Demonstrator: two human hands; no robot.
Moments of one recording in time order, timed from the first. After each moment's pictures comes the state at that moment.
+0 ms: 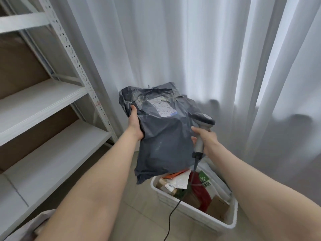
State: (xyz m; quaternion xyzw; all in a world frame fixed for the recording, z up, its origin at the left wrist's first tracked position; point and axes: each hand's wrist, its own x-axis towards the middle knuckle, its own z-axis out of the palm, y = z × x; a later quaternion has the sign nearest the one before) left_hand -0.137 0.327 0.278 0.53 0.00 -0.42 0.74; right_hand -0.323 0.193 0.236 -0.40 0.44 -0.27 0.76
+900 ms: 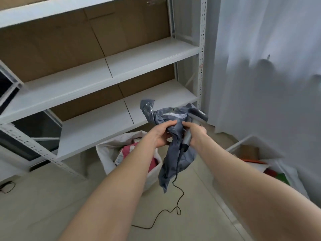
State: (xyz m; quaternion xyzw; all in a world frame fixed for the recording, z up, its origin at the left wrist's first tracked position) left_hand -0.235 0.698 0.230 0.63 0.13 -0.31 0.70; right_hand -0.252 0.573 0.204 -0.44 0.33 0.01 0.84
